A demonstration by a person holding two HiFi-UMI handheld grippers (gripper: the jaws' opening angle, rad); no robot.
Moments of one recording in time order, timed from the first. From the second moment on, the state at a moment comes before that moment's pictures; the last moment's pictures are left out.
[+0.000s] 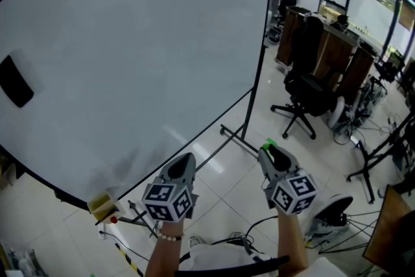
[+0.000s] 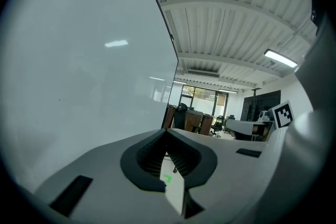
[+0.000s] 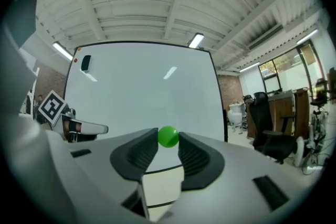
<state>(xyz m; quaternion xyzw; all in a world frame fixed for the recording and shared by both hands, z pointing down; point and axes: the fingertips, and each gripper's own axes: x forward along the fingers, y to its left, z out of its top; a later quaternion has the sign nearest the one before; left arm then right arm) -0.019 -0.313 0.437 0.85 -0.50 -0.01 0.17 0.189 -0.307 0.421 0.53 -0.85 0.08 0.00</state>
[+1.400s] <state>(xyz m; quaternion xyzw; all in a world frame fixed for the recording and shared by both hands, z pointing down) -0.020 -0.303 0.422 0.84 -0.51 -0.03 0.17 0.189 -0.293 0.421 0.52 -0.84 0.11 -0.02</state>
